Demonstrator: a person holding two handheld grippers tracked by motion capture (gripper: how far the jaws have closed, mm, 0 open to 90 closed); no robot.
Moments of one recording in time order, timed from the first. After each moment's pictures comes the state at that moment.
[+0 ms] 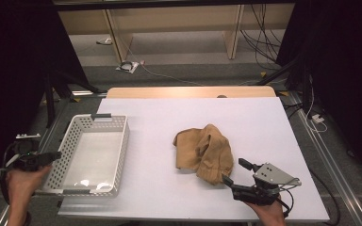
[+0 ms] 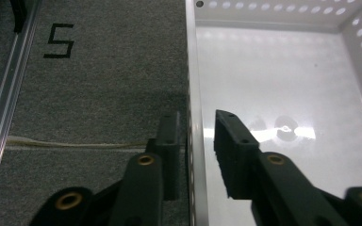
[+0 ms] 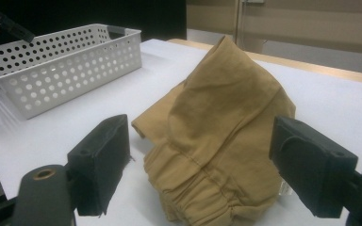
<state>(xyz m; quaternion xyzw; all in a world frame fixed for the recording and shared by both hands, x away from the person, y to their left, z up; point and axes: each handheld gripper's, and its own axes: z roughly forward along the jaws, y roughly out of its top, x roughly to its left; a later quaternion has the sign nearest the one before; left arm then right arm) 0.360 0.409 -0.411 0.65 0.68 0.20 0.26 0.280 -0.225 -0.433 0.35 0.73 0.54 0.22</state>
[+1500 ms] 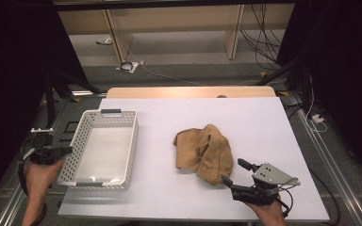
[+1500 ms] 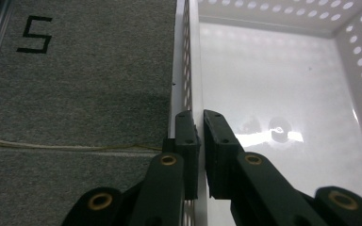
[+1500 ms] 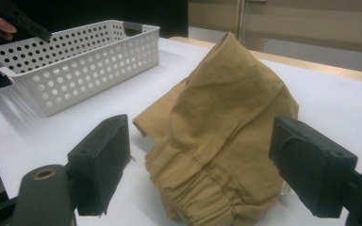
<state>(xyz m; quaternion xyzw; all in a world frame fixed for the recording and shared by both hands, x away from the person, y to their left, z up) 0.383 0.383 -0.418 0.64 0.69 0.17 0.29 0.281 -0.223 -0.434 0.35 0.73 0.54 0.22</state>
